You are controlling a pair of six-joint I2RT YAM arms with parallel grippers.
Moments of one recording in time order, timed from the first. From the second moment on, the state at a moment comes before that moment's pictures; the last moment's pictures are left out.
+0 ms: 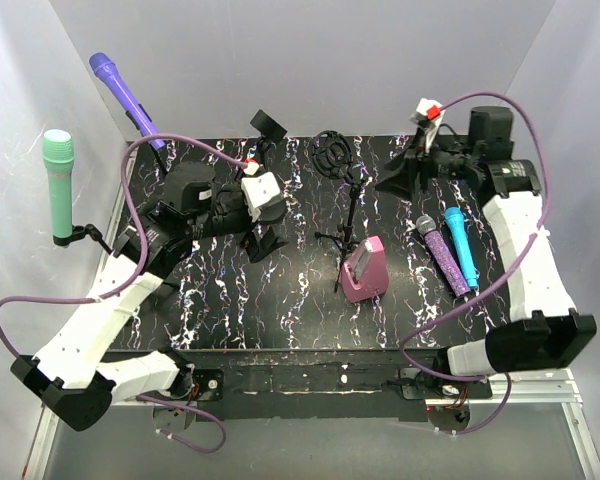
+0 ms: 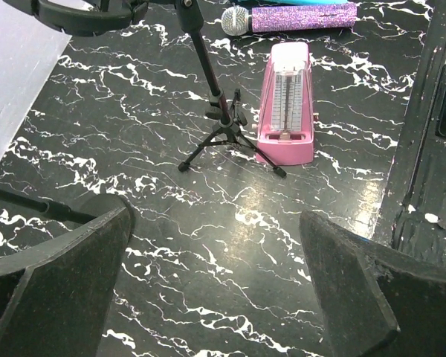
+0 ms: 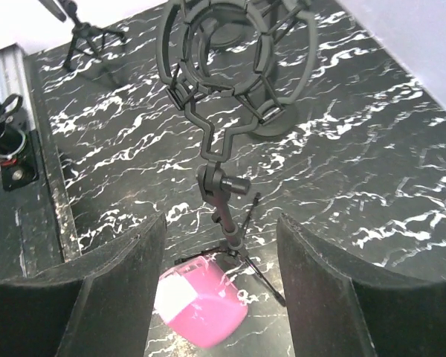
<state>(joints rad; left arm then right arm) -0.61 1.12 1.38 -0.67 0.46 0.41 0.08 1.36 1.59 -0.74 -1.03 -0.36</state>
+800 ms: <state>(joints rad) -0.60 1.04 1.24 -0.57 0.51 0.32 0.33 1.61 1.70 -0.82 -0.94 -0.54</state>
